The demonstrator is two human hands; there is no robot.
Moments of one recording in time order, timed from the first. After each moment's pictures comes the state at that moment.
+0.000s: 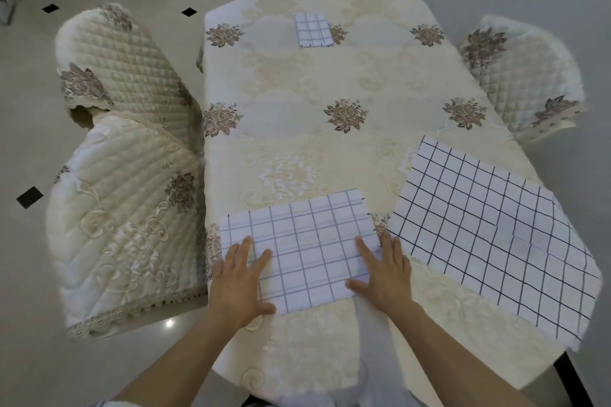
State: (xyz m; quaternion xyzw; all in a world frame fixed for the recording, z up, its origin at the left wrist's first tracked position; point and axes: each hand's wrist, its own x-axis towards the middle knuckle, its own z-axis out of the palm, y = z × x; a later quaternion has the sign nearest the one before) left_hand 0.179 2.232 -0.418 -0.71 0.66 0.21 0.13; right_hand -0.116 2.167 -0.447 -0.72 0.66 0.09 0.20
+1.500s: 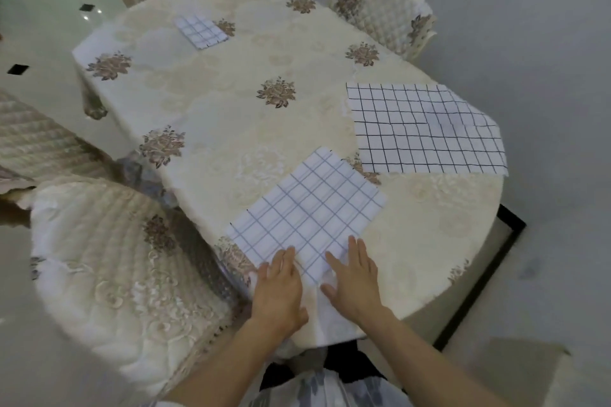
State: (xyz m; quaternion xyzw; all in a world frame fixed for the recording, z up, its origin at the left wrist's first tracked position) left_hand 0.235 2.259 -0.415 -0.42 0.88 0.14 0.17; right_hand 0.071 2.312 -0.432 -0.57 0.79 0.03 0.22
